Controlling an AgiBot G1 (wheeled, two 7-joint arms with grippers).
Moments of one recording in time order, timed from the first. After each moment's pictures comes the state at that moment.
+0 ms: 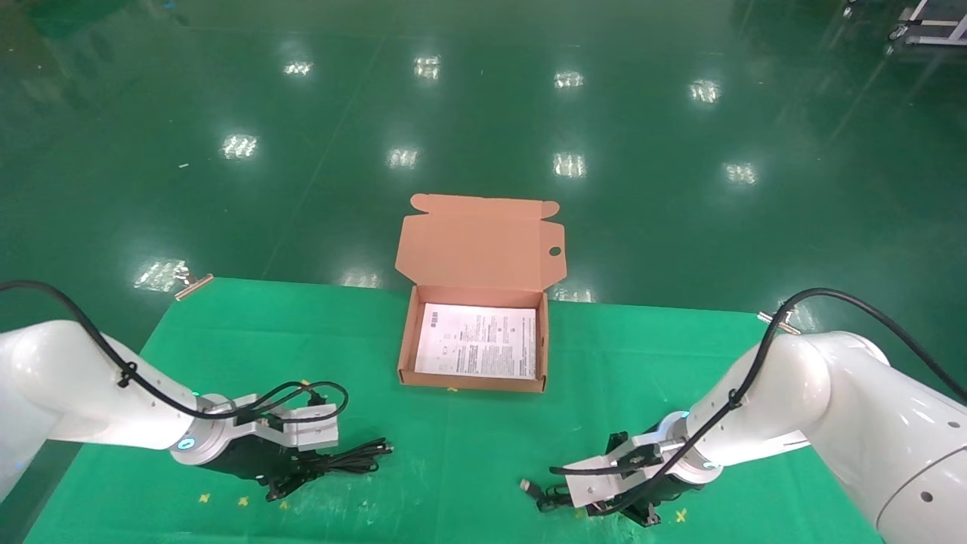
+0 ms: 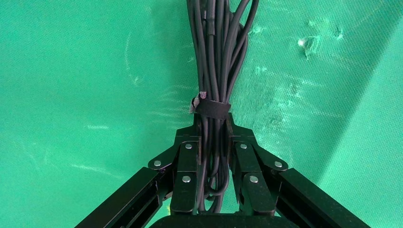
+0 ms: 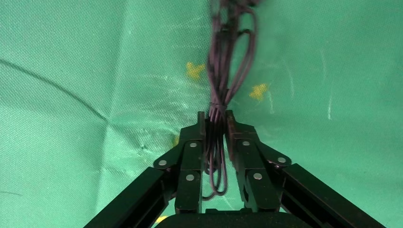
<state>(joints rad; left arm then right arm) -1.48 1.17 0.81 -0.46 1.99 1.10 -0.07 1.50 -1.24 -1.06 0.60 -1.97 -1.12 -0.08</state>
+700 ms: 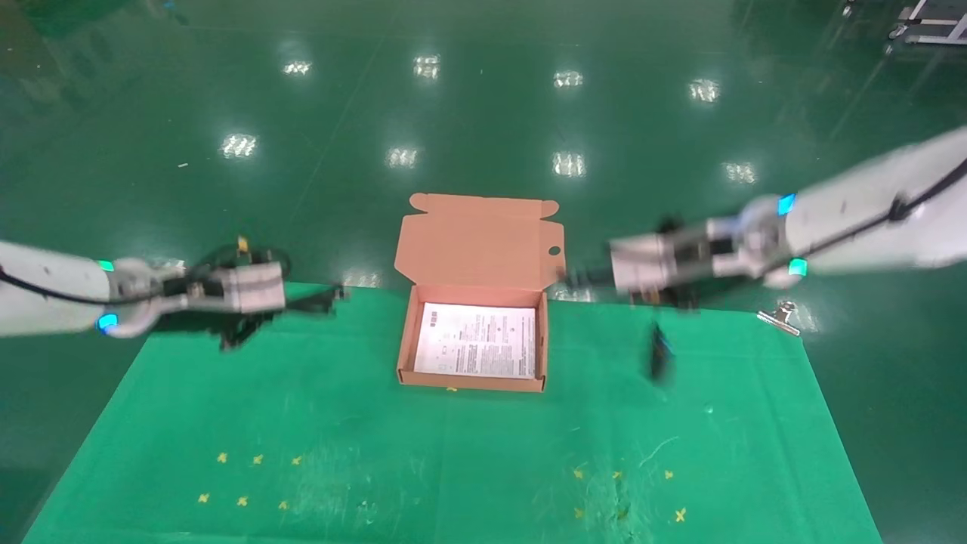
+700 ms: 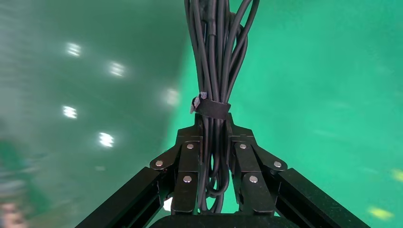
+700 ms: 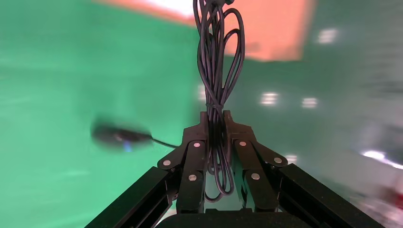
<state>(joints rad) -1.58 1.02 0.76 -0.76 2.05 0.96 -0.10 1.78 -1.11 -0.97 0.88 -2.03 -1.05 0.07</state>
